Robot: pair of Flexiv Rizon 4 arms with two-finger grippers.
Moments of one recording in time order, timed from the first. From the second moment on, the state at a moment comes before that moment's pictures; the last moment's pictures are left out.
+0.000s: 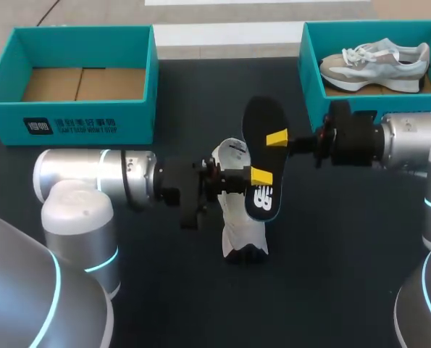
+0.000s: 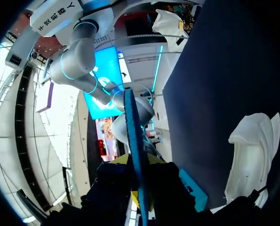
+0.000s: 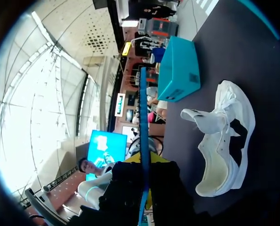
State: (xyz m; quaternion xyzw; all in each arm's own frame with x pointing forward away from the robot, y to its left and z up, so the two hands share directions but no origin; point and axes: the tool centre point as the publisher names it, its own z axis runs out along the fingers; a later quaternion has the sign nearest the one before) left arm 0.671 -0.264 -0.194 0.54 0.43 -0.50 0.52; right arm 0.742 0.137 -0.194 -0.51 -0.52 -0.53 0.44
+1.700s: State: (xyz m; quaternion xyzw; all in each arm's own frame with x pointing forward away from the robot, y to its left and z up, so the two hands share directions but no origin) left arm 0.726 -0.201 -0.151 0.62 0.63 -0.30 0.35; right arm 0.744 0.147 -0.229 -0.51 -0.51 -0.51 0.47
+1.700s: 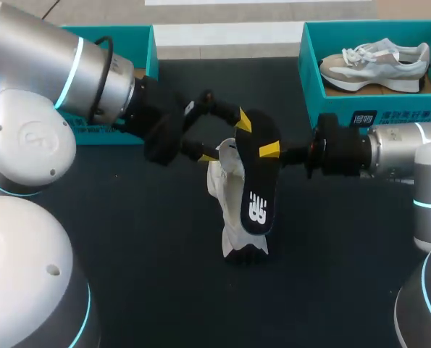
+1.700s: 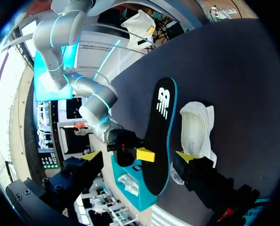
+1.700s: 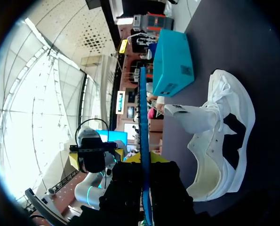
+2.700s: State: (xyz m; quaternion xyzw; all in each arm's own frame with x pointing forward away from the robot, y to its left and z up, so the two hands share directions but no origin) left arm 0.747 -0.213 -0.123 0.66 0.73 -0.08 0.17; right arm 0.742 0.139 -0.212 -0.50 -0.53 -0.48 0.49
